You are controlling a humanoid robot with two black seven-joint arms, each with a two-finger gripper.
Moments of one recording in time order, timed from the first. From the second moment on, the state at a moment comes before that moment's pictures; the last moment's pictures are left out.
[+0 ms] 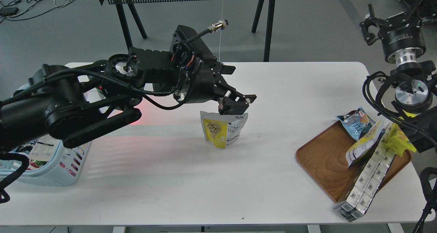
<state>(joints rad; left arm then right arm) -1.11 0.40 -0.36 -1.50 2.00 -0.49 -0.08 0.86 -0.37 0.78 0.49 0.29 0.49 0.41</state>
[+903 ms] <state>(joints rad) -1.09 0.35 -0.21 -1.29 2.18 -0.49 -0.30 0.86 -0.31 0.78 0.49 0.28 0.49 0.42</state>
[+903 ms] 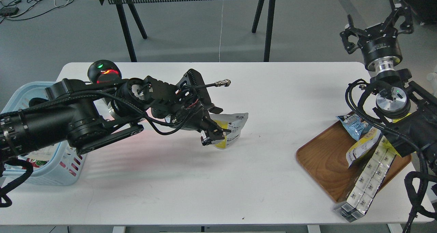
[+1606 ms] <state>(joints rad) -1.11 0.36 -0.23 -1.29 2.18 -0.49 -0.33 0.86 -0.32 0.77 0.49 0.28 0.49 0.42</state>
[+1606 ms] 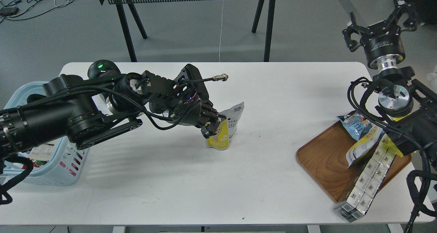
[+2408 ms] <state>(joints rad) -1.09 0.75 -0.39 -1.40 2.18 -0.49 -0.49 0.86 -0.38 0.77 0.49 0.27 0.49 0.41</state>
